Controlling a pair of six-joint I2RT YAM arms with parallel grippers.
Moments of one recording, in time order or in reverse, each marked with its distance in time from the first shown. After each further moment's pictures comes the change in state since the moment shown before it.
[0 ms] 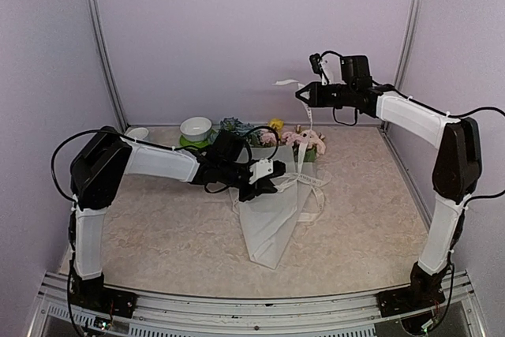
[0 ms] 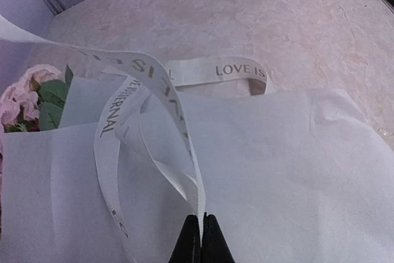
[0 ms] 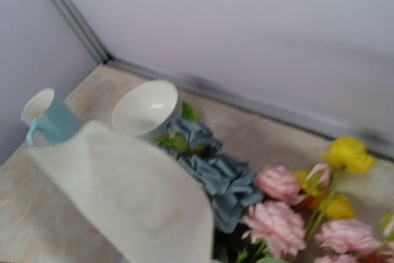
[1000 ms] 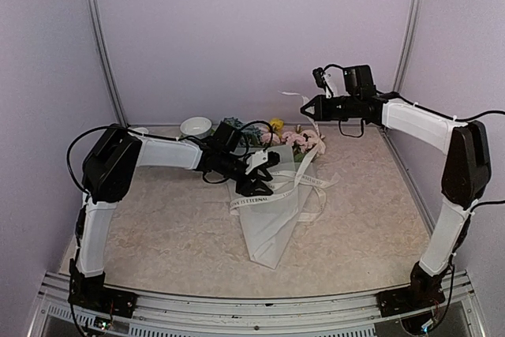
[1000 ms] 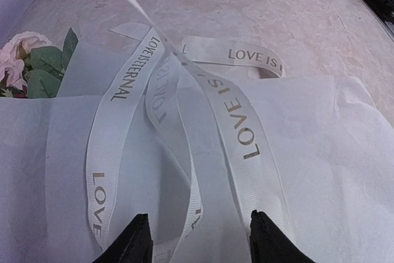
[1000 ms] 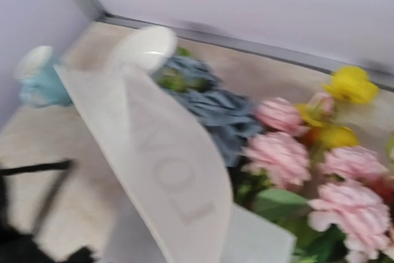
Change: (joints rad) left arm 0.085 0.103 0.176 -0.159 0.163 -0.024; right arm -0.001 -0.085 -0.148 -0.055 -0.023 0.003
